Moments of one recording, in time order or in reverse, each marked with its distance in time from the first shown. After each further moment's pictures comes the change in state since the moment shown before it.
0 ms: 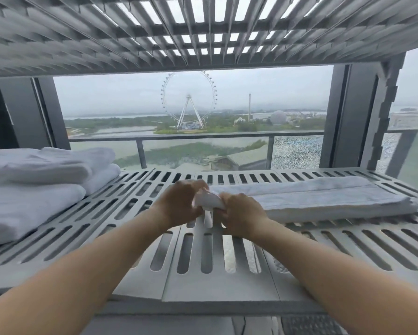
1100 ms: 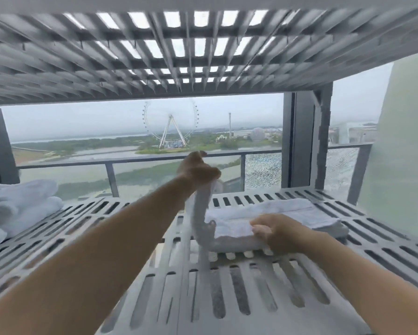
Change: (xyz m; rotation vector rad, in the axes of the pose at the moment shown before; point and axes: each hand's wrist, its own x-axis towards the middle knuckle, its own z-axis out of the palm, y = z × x) left_hand 0.165 0.149 0.002 -0.518 0.057 -0.477; right_hand -0.055 0.194 -0.095 0.031 -0.260 0.185
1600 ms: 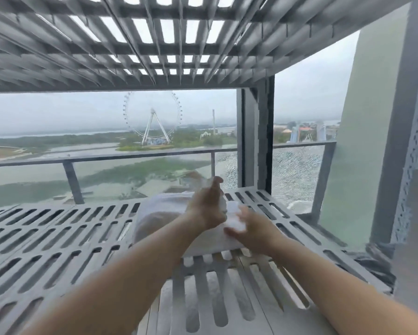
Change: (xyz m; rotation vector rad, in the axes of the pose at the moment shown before) left_hand -0.002 0.062 0.224 0.365 -0.153 0.427; right_hand -0.018 0.151 -0.028 0.172 0.261 0.081
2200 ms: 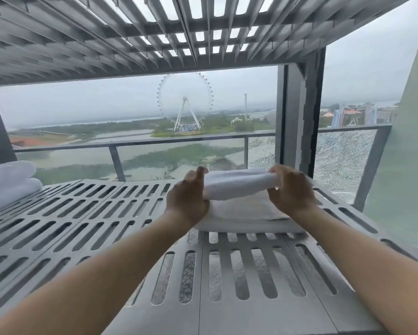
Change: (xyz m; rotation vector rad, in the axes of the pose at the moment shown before) left_hand -0.081 -0.067 -0.058 0.264 0.155 -0.252; right_hand 0.032 -0.025 0.001 -0.086 0.523 -0.179
